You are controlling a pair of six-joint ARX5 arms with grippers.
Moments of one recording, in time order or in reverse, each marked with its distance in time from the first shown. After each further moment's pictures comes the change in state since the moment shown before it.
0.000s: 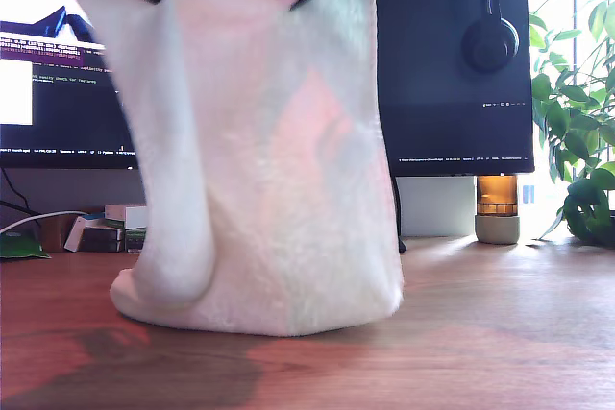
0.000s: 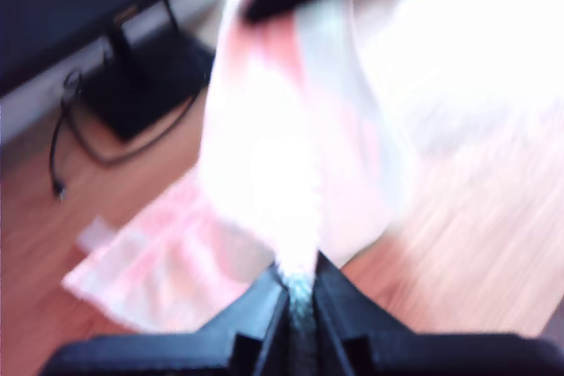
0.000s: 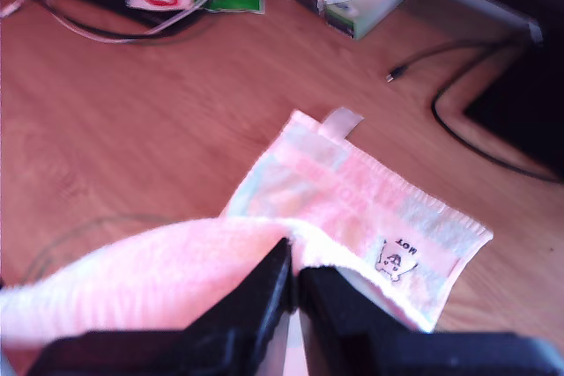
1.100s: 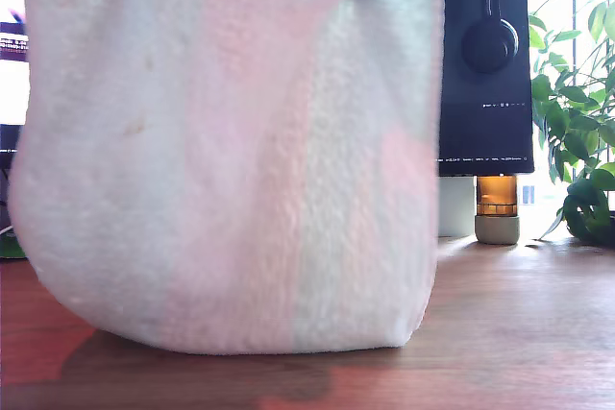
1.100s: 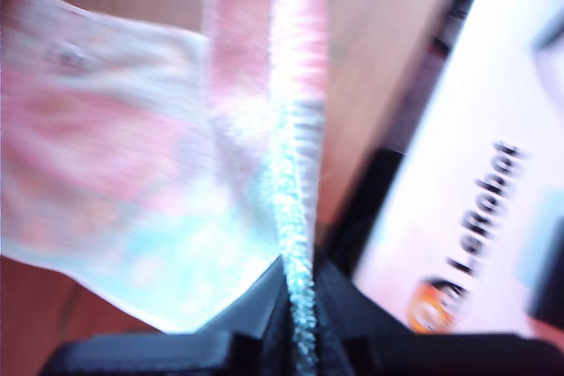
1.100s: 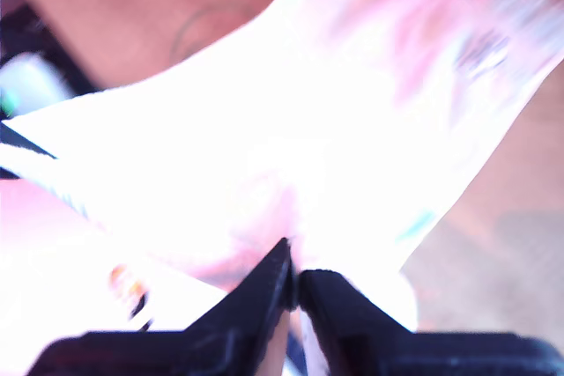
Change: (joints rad) left arm 0.016 0.227 0.324 -0.563 0.351 0.051; right arm 0.000 0.000 0.116 -0.541 -0.208 0.026
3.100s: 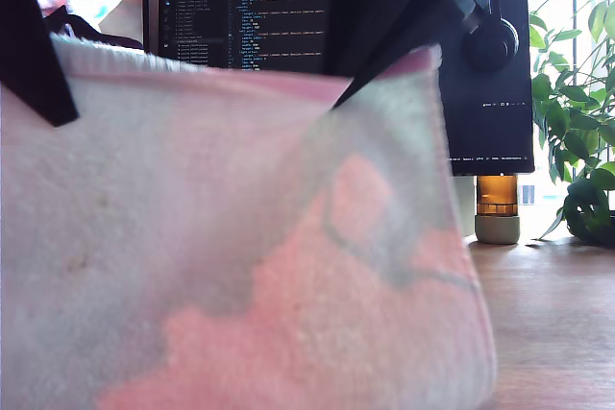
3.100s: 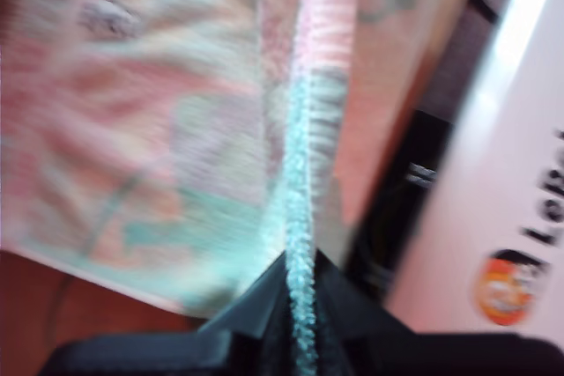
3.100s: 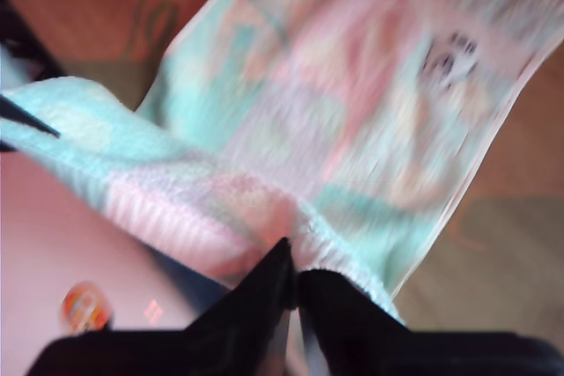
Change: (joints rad) left arm 0.127 -0.006 -0.192 0.153 -0.035 0.118; right arm 0.018 0.044 -0.224 0.306 0.040 0.018
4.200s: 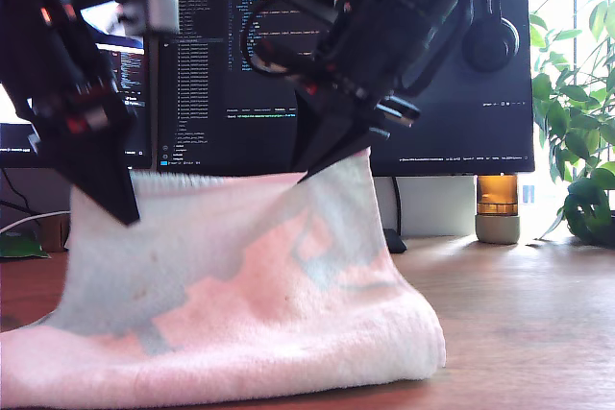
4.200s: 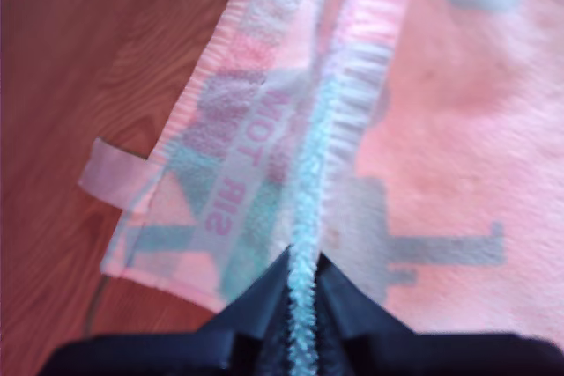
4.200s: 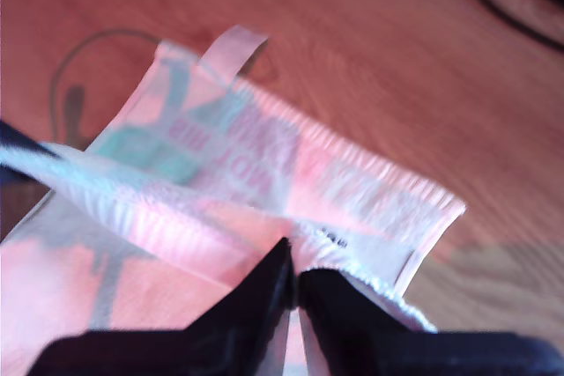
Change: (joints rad) left arm 0.372 0.362 -0.001 0.350 0.006 0.251; right arm -0.188 0.266 -0.002 0.455 -0.016 -0.093
